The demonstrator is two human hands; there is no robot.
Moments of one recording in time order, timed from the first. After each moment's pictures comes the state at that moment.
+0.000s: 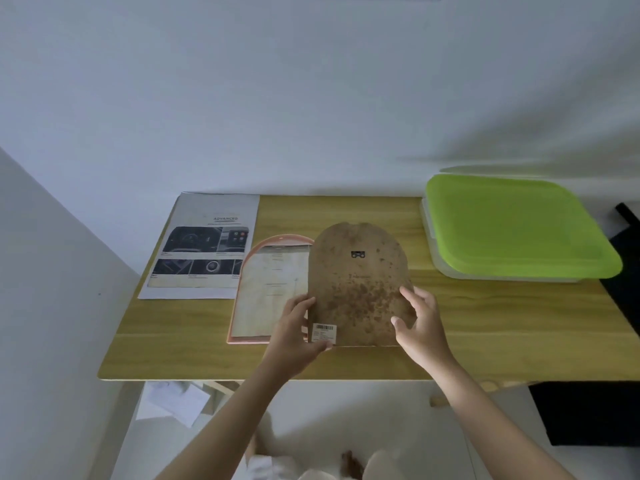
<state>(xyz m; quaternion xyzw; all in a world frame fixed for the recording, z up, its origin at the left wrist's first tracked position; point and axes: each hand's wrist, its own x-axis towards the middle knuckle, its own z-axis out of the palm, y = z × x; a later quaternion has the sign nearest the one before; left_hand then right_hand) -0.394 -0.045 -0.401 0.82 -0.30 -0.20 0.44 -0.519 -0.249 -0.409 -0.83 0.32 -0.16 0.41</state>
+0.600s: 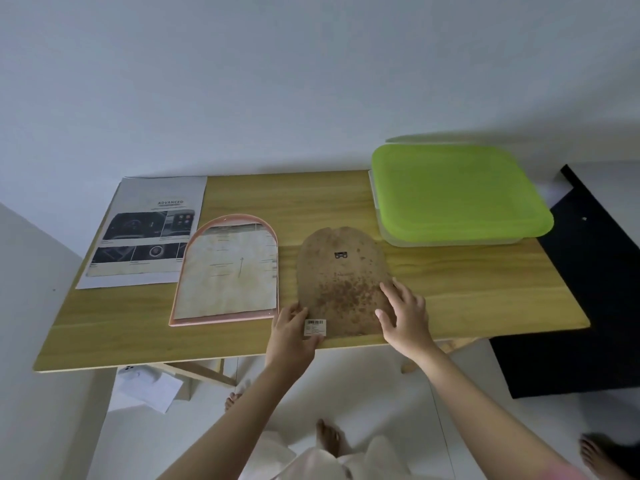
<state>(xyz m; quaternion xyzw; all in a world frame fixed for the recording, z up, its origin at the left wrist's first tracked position) -0.481 -0.109 -0.454 0.90 -0.27 -0.16 0.31 -0.600 -0.310 -0.460 -0.90 0.35 -0.05 0.25</state>
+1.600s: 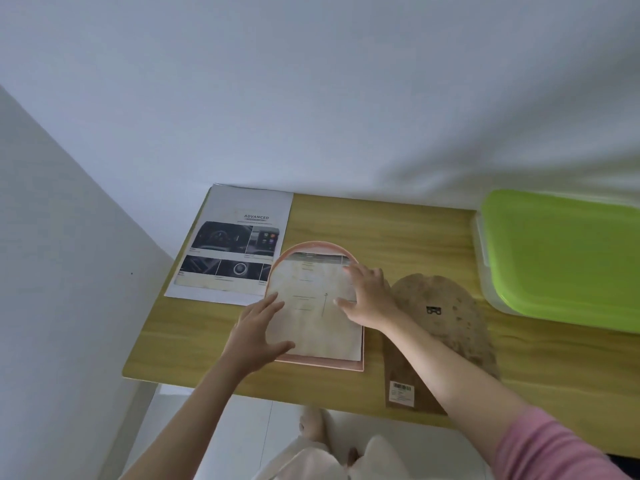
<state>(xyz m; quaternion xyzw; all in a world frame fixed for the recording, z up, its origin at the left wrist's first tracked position) -0.305 0.019 -0.425 0.92 -0.26 -0.18 0.24 -0.353 -0.232 -0.422 -0.96 0.13 0.07 0.24</state>
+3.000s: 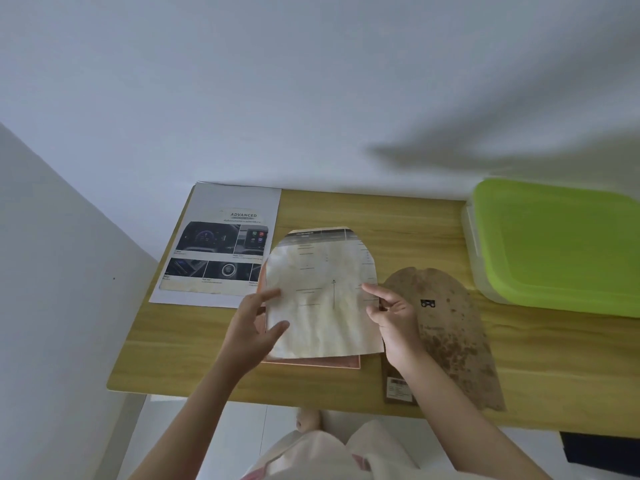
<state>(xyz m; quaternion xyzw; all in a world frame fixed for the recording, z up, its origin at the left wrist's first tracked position) -0.303 0.009 -0.412 0.84 -0.20 -0.18 0.47 -0.413 -0.212 -0.405 -0.57 0.35 -0.15 0.73</state>
